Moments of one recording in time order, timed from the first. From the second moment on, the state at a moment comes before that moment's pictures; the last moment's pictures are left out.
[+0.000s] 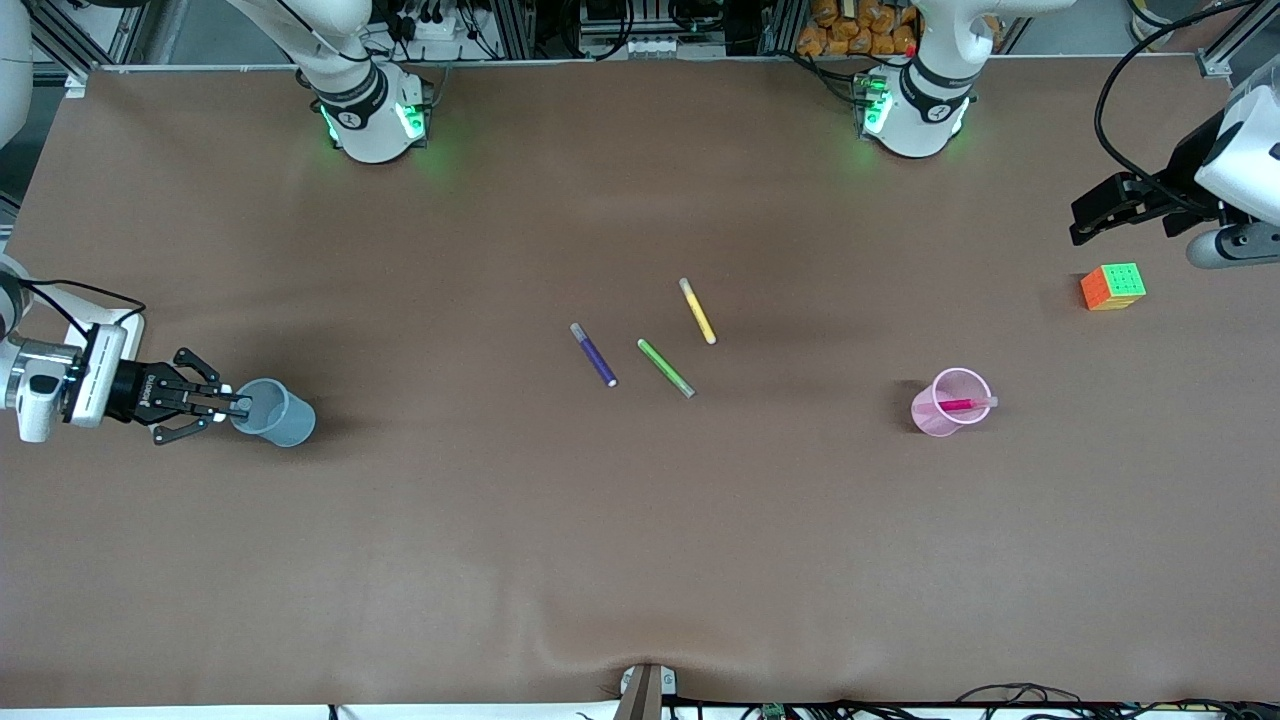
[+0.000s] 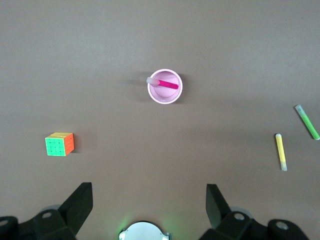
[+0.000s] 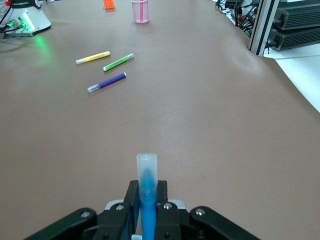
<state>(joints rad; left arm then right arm) -0.09 0.00 -0.02 -1.51 0.04 1.44 -0.18 -0.38 0.51 0.00 -1.69 0.84 1.71 -2.20</state>
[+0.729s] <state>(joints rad) -0.07 -0.05 -0.01 -1.57 0.04 1.45 -0.18 -0.37 0.54 0.00 -1.69 0.80 1.72 -2.20</state>
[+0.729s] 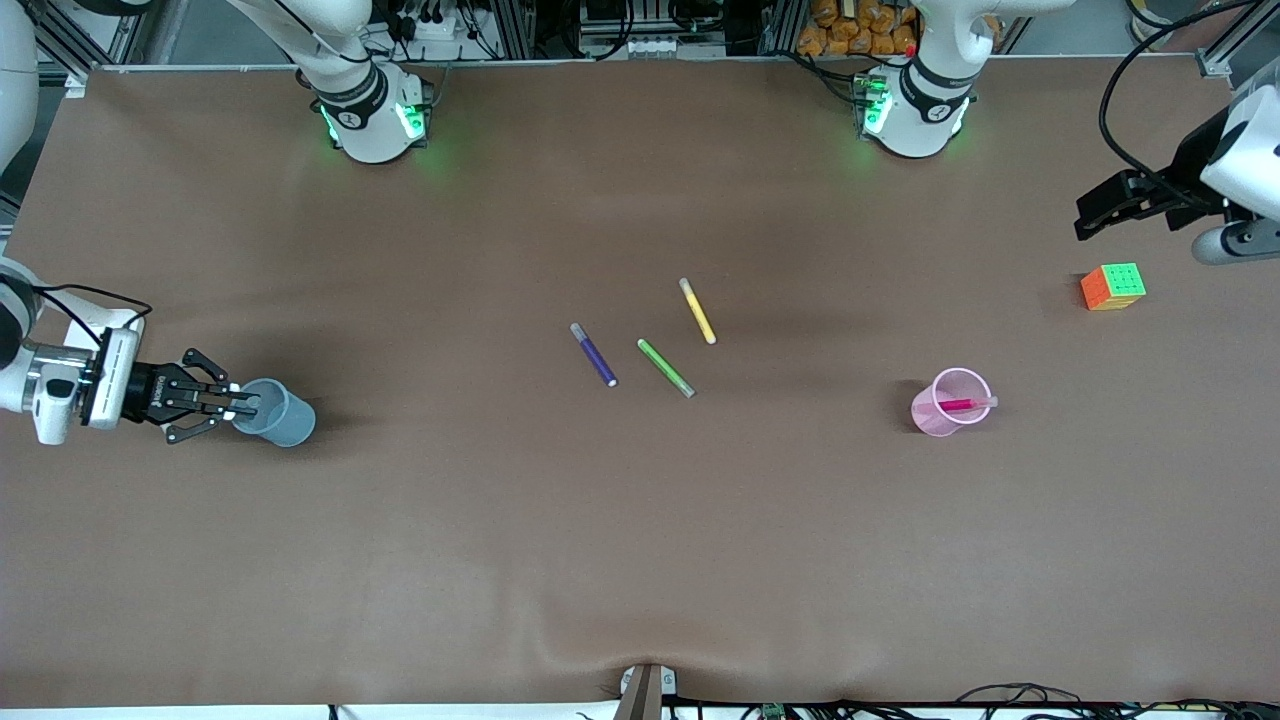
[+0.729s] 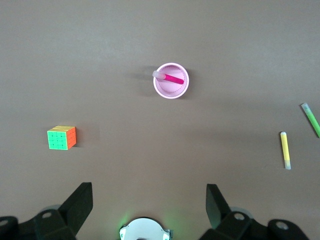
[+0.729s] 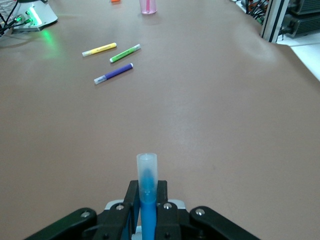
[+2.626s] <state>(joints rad) -0.05 -0.09 -0.01 -1.65 0.01 1.53 -0.17 -0.23 0.32 0.02 -1.55 0.54 1.71 -1.45</state>
